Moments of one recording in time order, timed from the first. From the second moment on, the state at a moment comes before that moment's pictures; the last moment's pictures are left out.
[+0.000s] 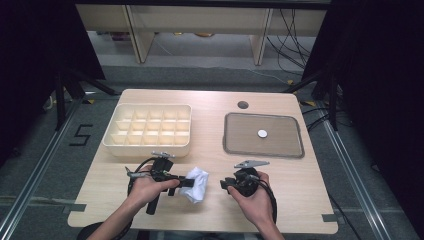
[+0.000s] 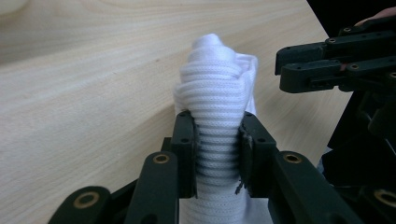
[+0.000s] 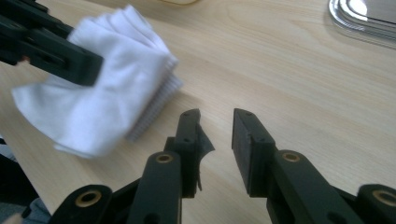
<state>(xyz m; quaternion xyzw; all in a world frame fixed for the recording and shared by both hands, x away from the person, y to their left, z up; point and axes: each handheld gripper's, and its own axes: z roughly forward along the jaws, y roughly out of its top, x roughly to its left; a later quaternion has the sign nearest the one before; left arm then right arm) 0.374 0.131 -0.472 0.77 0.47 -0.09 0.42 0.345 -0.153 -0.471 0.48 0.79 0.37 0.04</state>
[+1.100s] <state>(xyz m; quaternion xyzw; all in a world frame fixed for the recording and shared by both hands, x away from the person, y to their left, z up) 0.377 0.163 -0.449 0.75 0.48 -0.05 0.45 0.347 -0.176 -0.477 0.50 0.78 0.37 0.06</state>
